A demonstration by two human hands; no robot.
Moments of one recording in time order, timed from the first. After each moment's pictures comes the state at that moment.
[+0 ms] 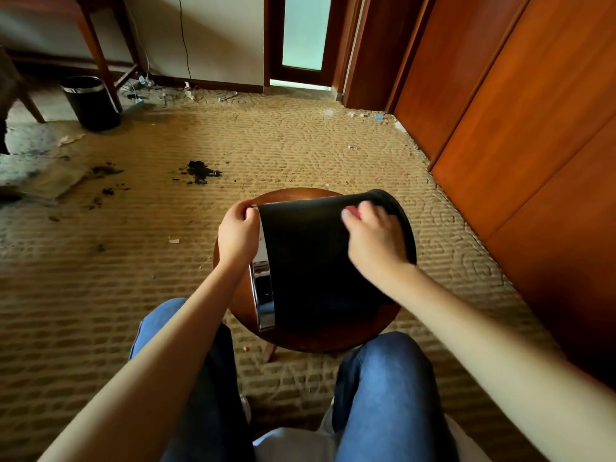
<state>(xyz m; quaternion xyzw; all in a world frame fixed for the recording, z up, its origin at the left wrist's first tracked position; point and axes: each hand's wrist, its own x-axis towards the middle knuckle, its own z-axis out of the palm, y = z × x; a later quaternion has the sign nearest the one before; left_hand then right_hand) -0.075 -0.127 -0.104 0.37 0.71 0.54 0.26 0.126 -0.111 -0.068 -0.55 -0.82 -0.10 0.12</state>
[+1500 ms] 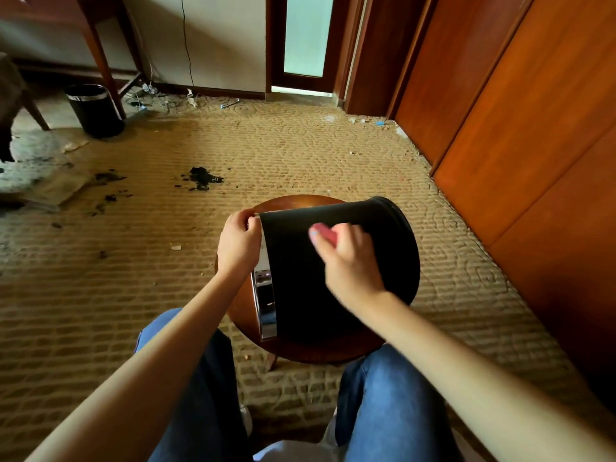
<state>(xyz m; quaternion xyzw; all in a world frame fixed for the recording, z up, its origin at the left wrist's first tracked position) -0.082 -0.124 -0.107 0.41 0.72 0.51 0.25 0.099 -0.123 -0.100 -0.45 -0.86 -0.07 0.24</state>
